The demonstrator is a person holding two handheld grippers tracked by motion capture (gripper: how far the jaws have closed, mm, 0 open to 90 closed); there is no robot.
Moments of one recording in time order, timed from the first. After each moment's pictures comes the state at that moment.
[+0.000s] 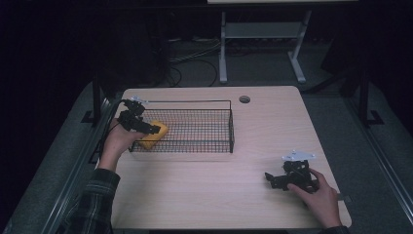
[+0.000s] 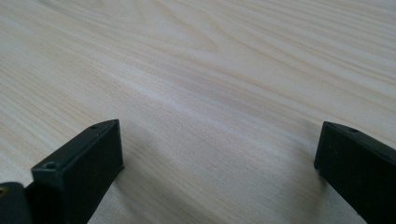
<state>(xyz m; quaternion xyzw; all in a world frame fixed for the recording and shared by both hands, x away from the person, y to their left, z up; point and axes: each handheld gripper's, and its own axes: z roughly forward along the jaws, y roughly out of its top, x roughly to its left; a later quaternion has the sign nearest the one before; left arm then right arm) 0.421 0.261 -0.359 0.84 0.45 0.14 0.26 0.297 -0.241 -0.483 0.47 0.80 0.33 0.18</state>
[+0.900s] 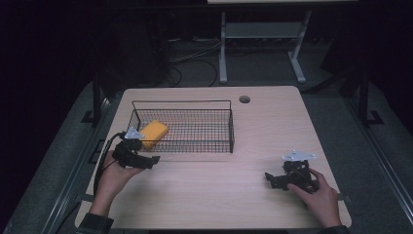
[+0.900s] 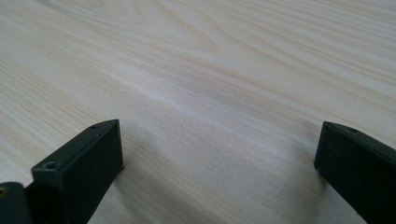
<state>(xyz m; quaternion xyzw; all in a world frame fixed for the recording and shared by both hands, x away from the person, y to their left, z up) 0.327 0.261 -0.396 0.84 0.43 0.16 0.30 0.297 -0.241 -0.484 0.47 0.80 0.33 0.18</state>
